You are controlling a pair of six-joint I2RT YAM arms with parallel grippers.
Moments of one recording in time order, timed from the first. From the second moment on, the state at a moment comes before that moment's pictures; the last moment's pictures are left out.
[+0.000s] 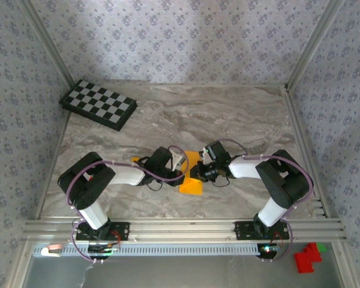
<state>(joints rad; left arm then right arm) -0.83 1.68 0.66 0.15 0.39 -0.45 0.61 1.64 0.63 0.03 -0.57 0.80</state>
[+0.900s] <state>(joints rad) -0.93 1.50 0.66 -0.08 0.36 -0.51 0.61 1.66 0.62 0.07 -0.59 0.80</state>
